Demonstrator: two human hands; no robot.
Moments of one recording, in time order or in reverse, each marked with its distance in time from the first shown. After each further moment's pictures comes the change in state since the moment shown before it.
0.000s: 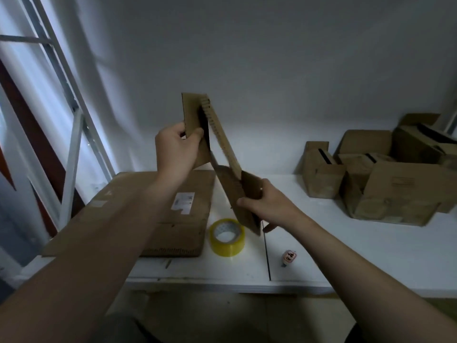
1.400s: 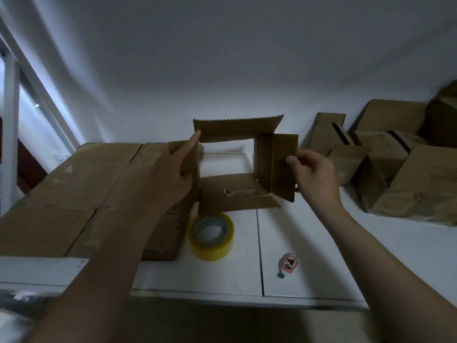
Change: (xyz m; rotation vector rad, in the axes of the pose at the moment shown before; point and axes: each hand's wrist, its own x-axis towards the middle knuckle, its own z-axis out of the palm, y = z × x) left_hand -0.011 -0.136 0.052 0.521 -0.469 0.136; right_hand 0.104 0.103 -0.043 0.142 0.537 -0.190
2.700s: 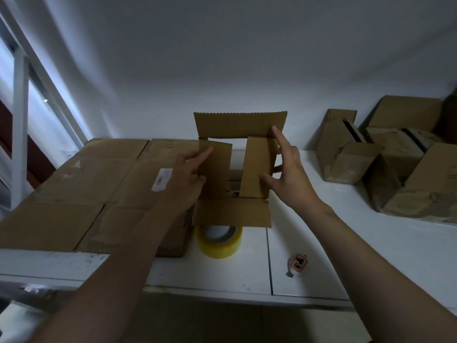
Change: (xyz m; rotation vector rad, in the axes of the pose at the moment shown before) left_hand 0.000 -0.036 0.042 -0.318 -0.075 -0.151; right_hand 0.002 0.004 0.048 -0.157 -0.303 -0.232
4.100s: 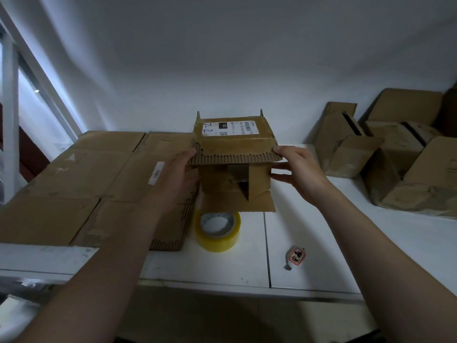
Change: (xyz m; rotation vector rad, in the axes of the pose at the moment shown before) left_hand 0.008 0.003 0.001 -0.738 0.077 -0.415; right_hand 0.006 -0.010 -0.021 0.605 -0.042 0.483
